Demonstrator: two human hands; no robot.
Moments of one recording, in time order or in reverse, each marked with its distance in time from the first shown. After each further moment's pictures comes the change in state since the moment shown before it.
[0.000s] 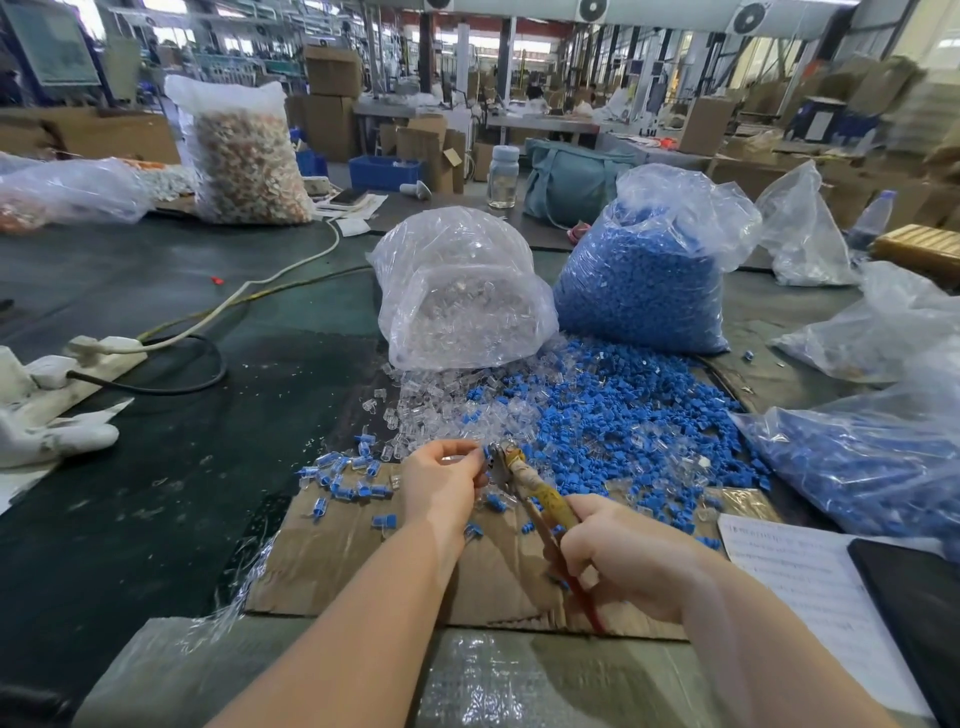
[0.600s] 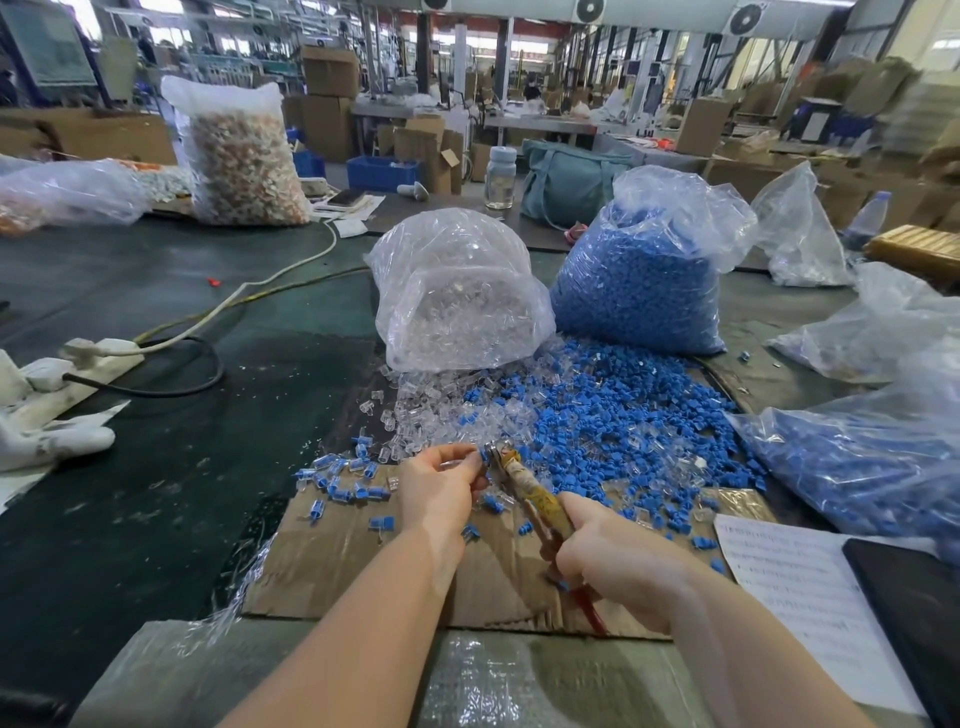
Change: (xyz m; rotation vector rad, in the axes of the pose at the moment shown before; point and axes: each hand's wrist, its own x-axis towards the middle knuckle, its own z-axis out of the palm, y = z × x) left_hand -0.003 -0.001 0.001 -0.053 -0.006 -0.031; right_hand -0.001 0.000 0.006 -0.207 0.068 -0.031
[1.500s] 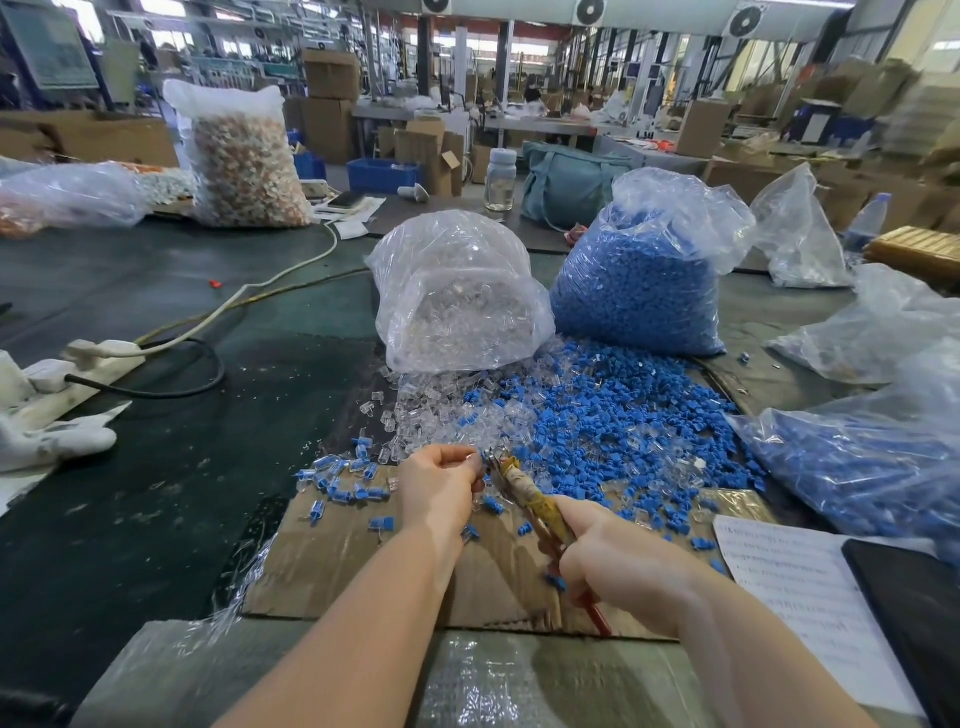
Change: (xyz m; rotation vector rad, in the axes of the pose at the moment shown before) left_hand 0.001 0.001 0.000 0.077 0.016 0.014; right_hand -0.015 -0.008 -0.002 0.022 -0.060 -0.090
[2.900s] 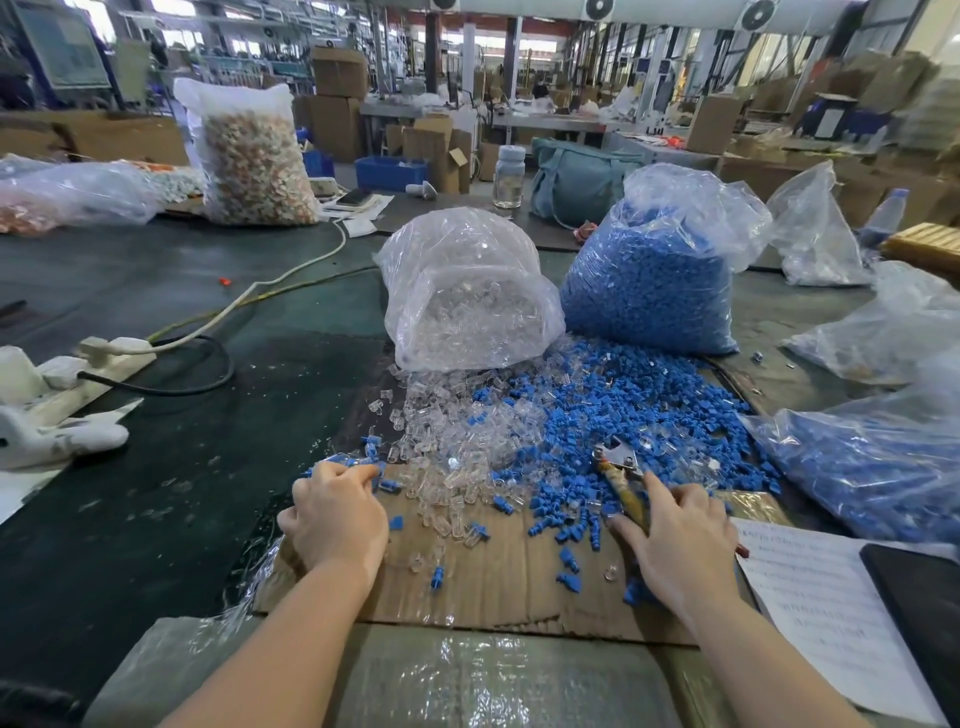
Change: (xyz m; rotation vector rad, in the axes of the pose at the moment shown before) left_hand 0.033 -0.030 -0.078 1.029 0.437 0.317; right_hand 0.045 0.078 -0.024 -0.830 0.771 0.187
